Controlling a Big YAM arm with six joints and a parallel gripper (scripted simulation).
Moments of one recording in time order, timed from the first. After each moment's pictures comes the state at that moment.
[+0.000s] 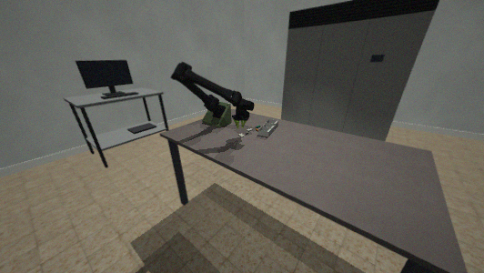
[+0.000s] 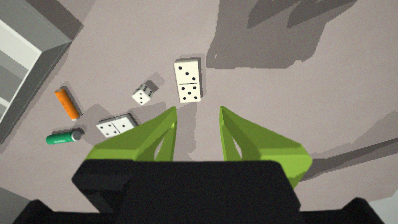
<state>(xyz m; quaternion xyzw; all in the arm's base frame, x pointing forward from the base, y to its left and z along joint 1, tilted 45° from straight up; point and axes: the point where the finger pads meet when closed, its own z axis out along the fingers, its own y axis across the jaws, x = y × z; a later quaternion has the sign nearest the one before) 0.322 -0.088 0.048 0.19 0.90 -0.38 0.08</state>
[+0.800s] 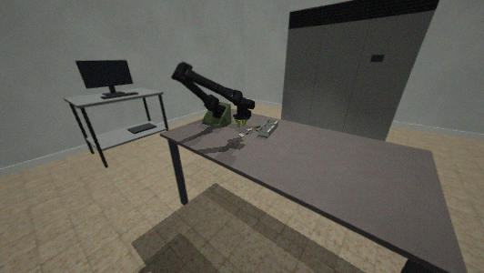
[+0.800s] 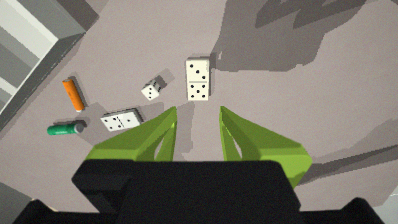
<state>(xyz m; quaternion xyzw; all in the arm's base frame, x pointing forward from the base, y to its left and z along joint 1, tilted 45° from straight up) 0.325 -0.078 0.044 0.16 0.91 -0.38 0.08</state>
